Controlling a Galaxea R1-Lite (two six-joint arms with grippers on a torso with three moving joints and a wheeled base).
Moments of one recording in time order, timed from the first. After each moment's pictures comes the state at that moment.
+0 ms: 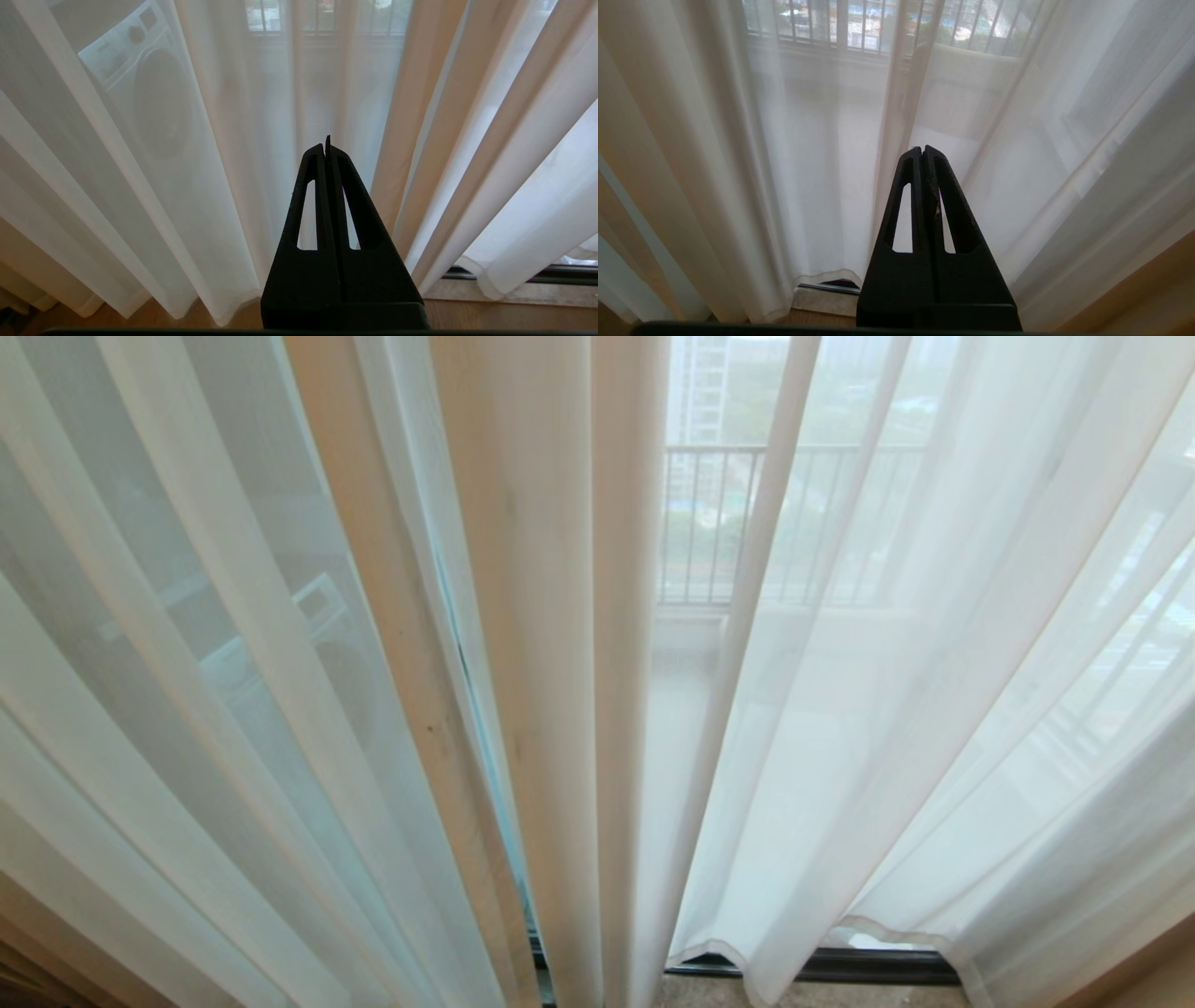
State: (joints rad) left arm 0.00 0.00 0.00 0.00 -0.01 0.02; right arm -0.01 0.00 0.00 -0.06 0.02 -0.13
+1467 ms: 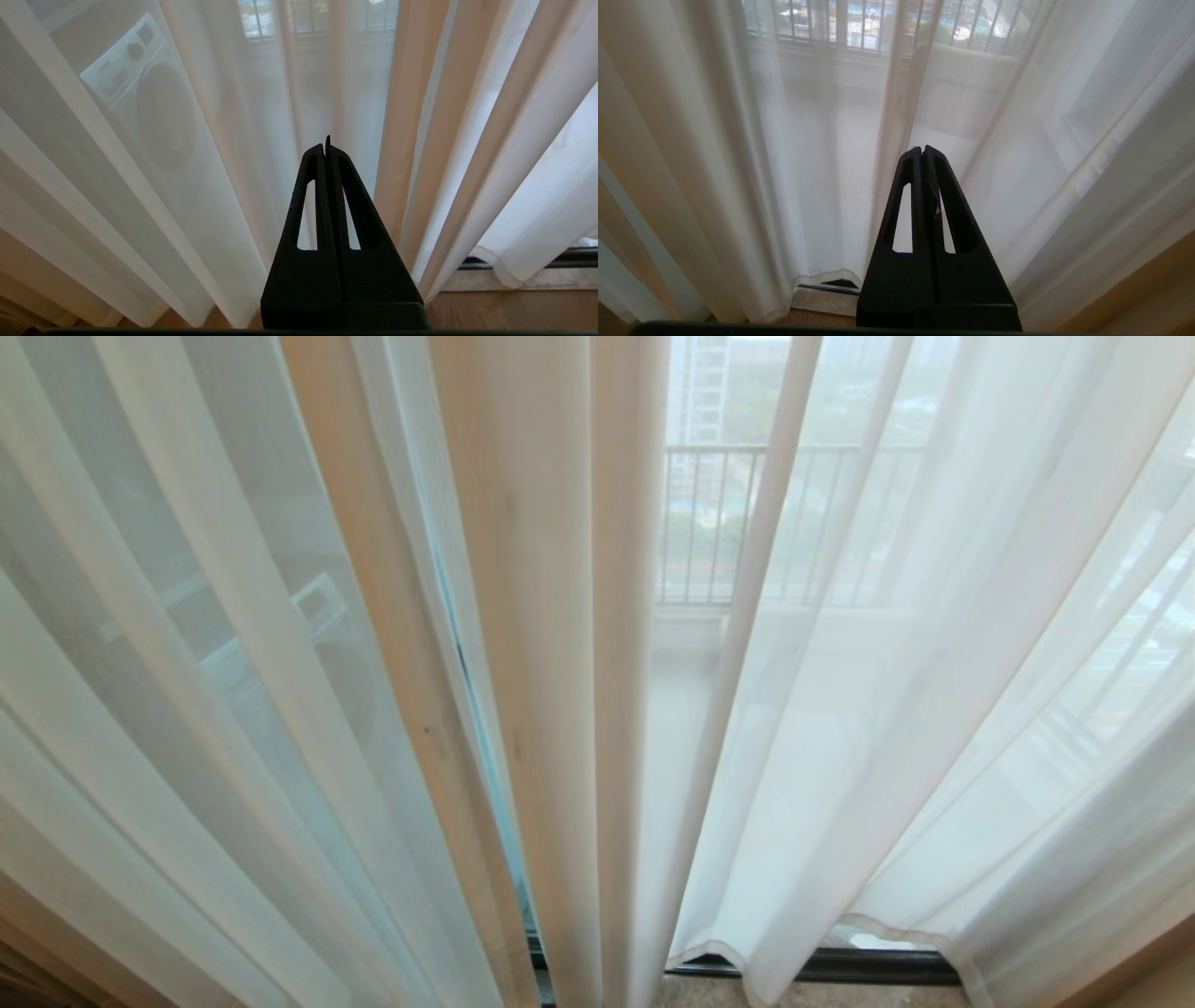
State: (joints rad) left arm 0.00 0.00 0.00 0.00 -0.04 0.09; right arm -0.01 0.00 0.00 -0.06 0.02 -0.13
